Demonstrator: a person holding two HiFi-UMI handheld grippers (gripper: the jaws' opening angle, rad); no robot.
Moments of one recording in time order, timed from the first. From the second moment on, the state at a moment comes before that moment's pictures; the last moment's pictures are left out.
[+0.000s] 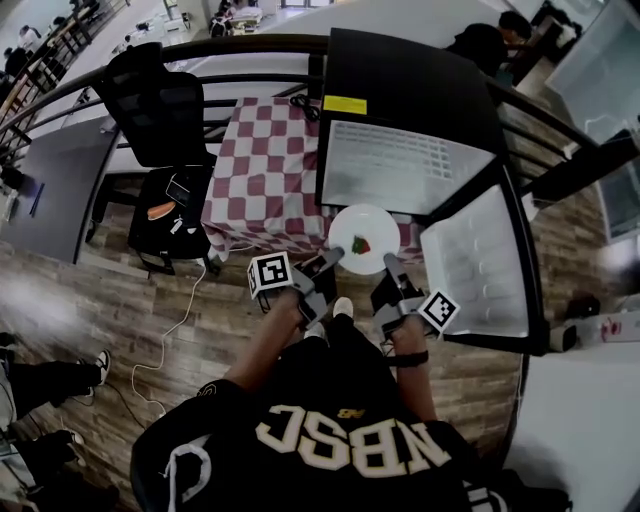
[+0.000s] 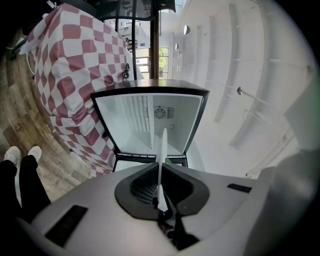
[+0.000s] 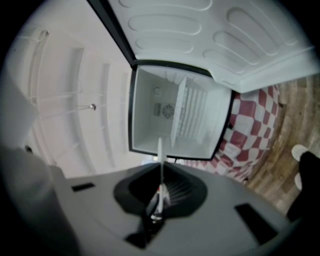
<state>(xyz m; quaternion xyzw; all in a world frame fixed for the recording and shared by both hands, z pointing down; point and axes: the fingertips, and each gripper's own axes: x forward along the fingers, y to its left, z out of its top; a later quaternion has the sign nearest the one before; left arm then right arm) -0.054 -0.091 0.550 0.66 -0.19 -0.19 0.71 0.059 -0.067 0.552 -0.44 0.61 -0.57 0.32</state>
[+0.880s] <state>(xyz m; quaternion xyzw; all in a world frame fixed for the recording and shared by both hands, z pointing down) -0.011 -0.156 0.543 0.66 -0.21 -0.21 0.69 0.102 -0.136 0.550 -0.41 0.62 -0.59 0.33</state>
